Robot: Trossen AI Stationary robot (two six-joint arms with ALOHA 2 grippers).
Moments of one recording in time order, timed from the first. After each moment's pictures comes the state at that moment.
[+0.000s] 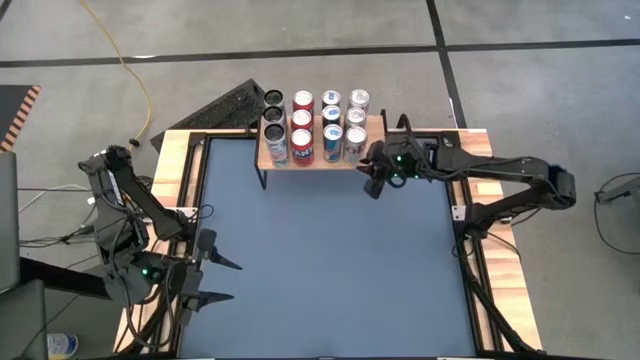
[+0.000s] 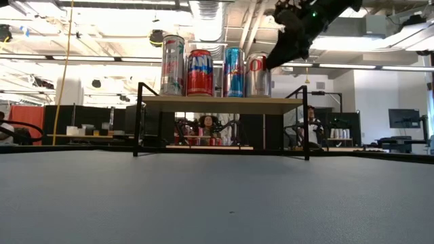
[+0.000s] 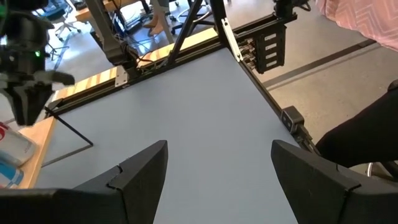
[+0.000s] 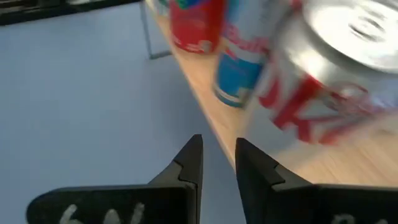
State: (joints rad) left arm -0.99 1.15 1.27 -0.64 -0.77 -0.13; right arm -0.26 1.26 1.03 -0.39 0.18 0.05
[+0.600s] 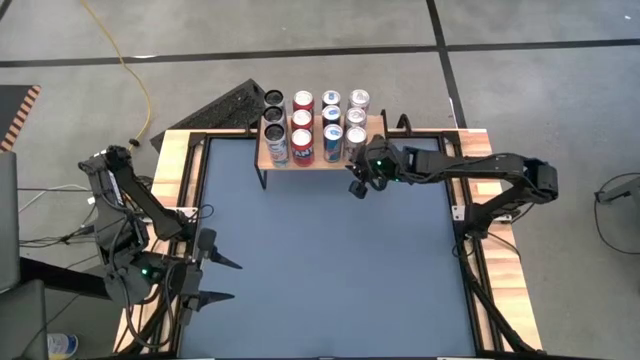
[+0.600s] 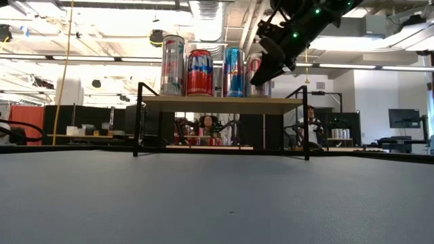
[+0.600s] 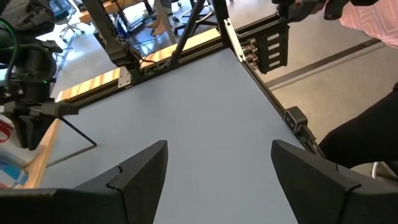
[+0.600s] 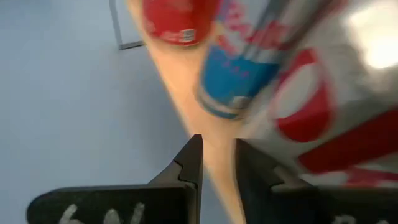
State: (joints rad) left arm -0.99 1.15 1.27 -0.64 -0.78 -0.12; right arm -0.26 1.41 1.03 -0.27 0.29 -0.01
